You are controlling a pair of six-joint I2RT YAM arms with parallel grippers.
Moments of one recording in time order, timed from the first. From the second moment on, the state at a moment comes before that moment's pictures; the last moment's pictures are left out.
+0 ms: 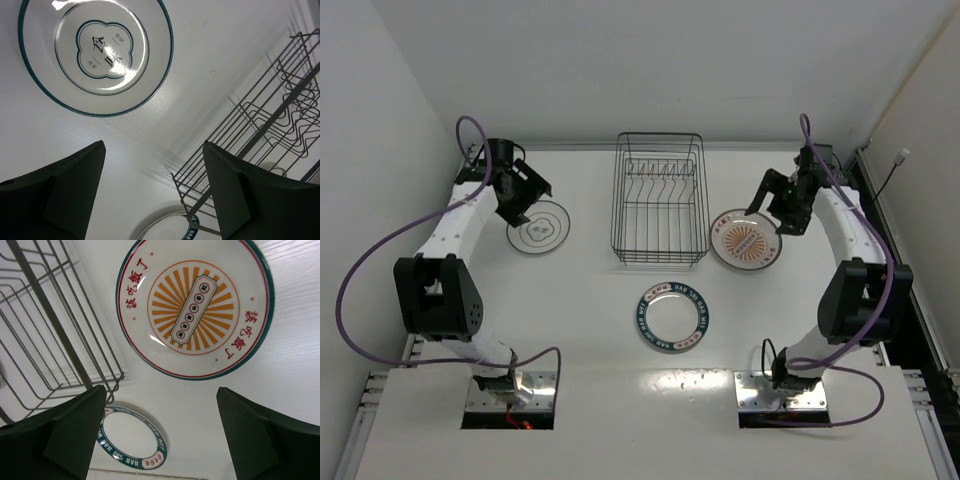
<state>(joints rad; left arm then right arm) 0.01 1.64 1.43 -0.75 0.00 -0.88 -0.12 1.62 1.34 -0.80 -0.20 0.39</state>
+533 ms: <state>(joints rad) -0.05 1.38 1.17 -0.67 0.00 -0.82 -0.45 1.68 0.92 -0.59 -0.39 0.52</state>
